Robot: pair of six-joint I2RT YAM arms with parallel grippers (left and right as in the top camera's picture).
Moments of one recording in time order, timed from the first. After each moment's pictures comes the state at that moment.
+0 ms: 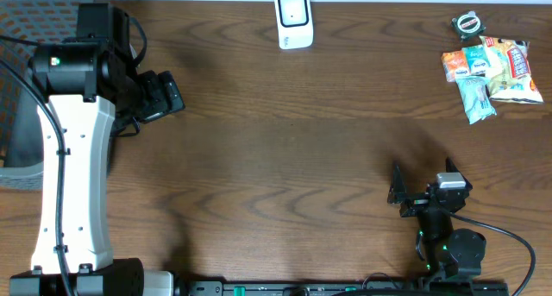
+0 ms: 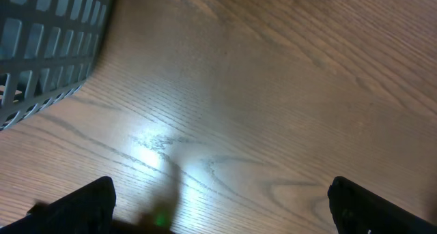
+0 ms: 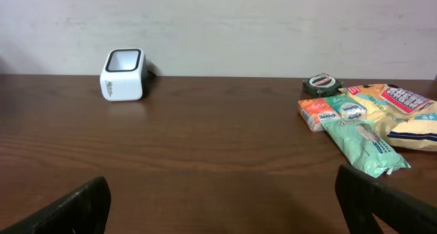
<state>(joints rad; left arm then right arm) 0.02 1.58 1.82 -1.55 0.01 -0.38 -0.01 0.01 0.01 -0.07 -0.08 -0.01</state>
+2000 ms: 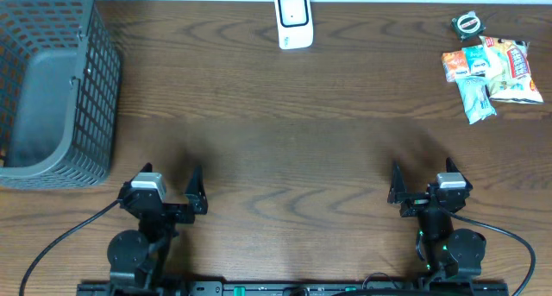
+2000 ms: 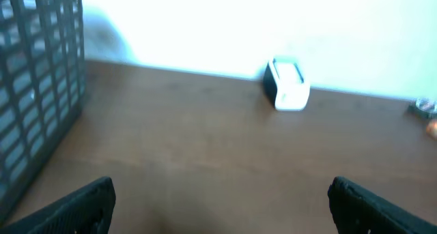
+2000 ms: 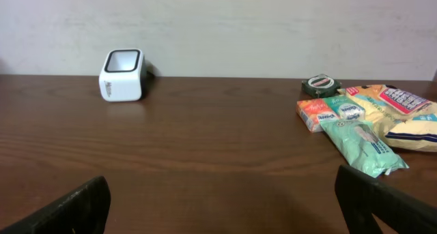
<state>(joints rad) -0.09 0.02 0.20 -0.31 0.04 -0.19 -0.01 0.01 0.01 -0.07 -0.07 -0.01</state>
